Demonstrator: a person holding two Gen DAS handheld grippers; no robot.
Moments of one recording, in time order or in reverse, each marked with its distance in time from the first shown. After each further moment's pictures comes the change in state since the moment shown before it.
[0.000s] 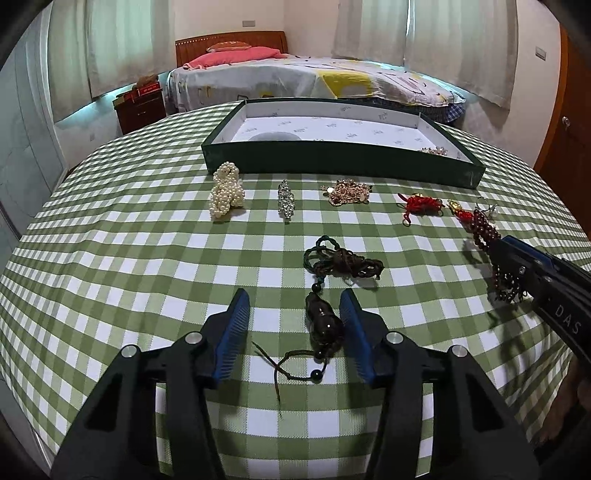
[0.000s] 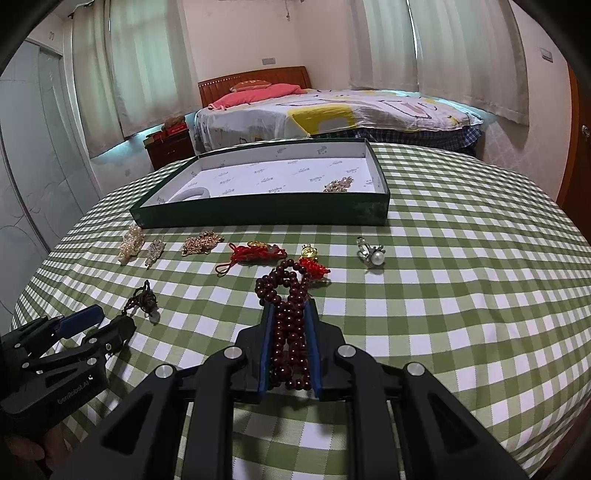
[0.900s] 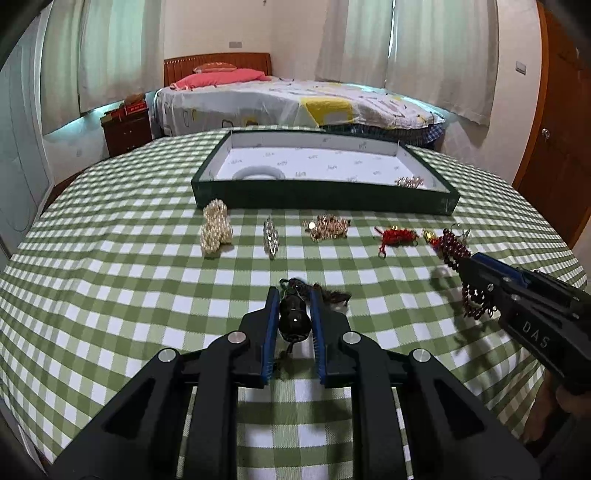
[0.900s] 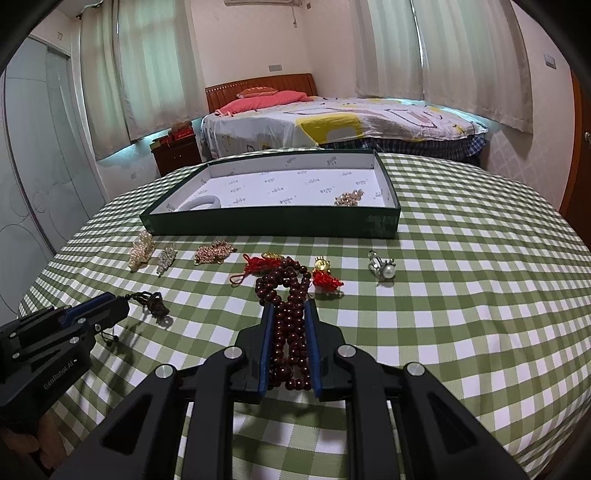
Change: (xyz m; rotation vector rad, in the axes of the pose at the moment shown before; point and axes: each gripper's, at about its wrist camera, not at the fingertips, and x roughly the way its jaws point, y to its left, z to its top) left arm -0.019 0.001 0.013 0.012 -0.103 -0.074; right arm -0.005 0.010 0.004 -0.017 -0.033 0.017
